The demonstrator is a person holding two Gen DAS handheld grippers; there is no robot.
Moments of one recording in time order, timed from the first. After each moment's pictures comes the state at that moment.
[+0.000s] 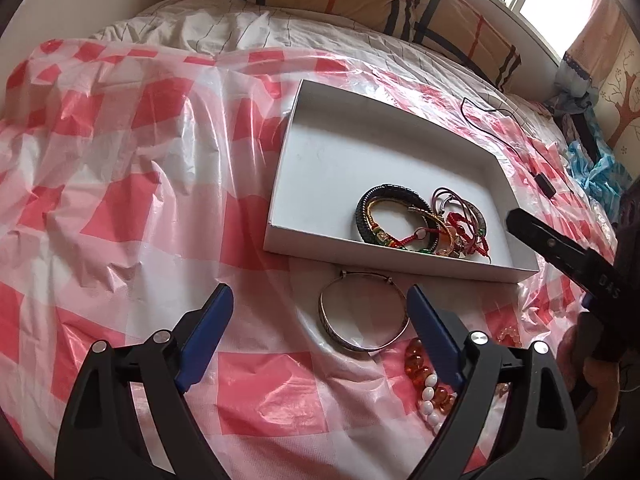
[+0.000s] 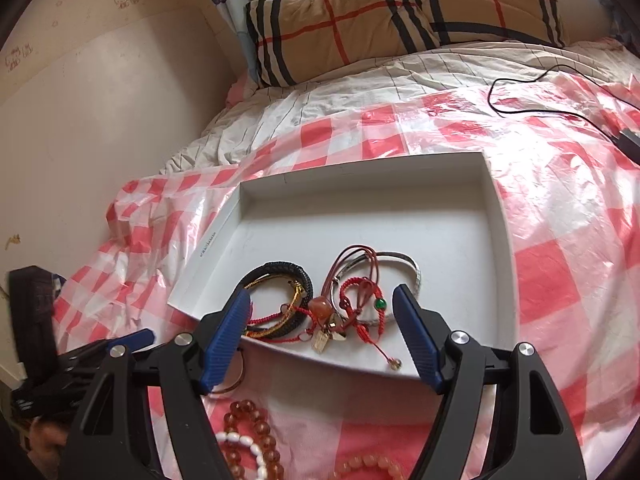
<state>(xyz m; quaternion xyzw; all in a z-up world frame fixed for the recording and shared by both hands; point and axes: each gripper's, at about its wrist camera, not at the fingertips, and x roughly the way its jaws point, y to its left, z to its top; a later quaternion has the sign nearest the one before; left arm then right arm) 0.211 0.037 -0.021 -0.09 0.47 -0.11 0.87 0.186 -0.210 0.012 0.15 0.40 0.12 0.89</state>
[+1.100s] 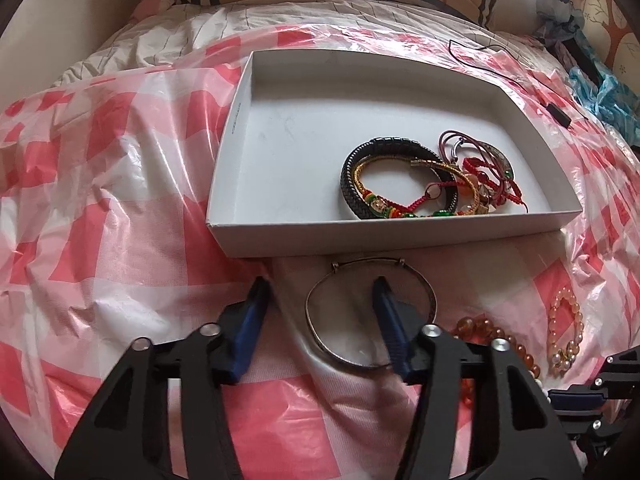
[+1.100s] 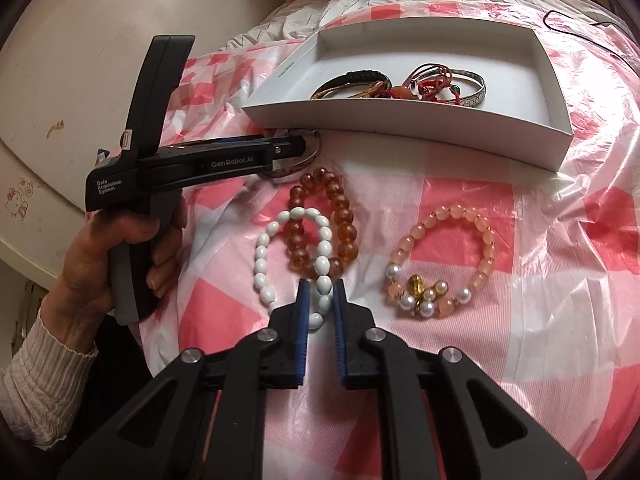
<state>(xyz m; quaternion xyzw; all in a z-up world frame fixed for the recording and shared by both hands) 0.223 -0.005 -0.050 0.04 0.48 -0.12 0.87 0.085 -0.175 -0.027 0.10 0.53 0.24 0.81</state>
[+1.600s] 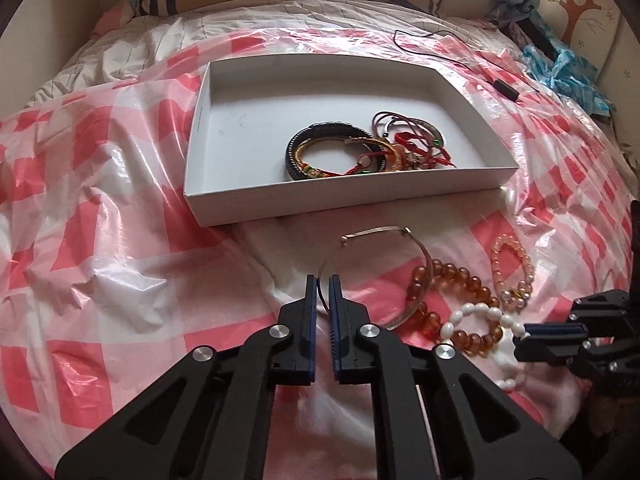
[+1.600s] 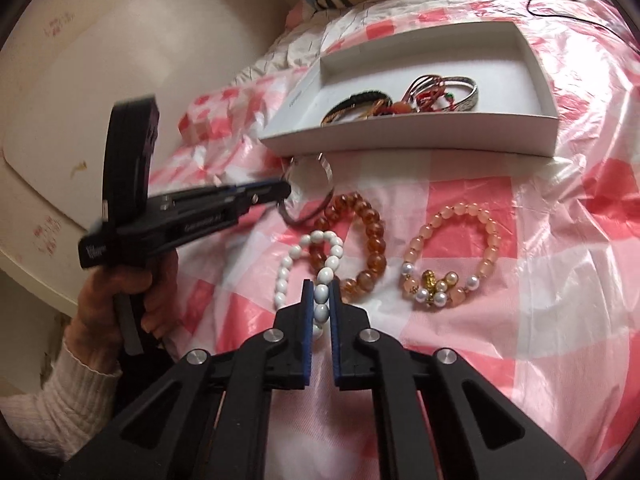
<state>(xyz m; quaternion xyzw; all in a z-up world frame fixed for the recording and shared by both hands) 0.182 -0.003 -0.026 0.06 0.48 -0.20 0.85 0.078 -0.195 -0.019 0.19 0.49 0.26 0.81</state>
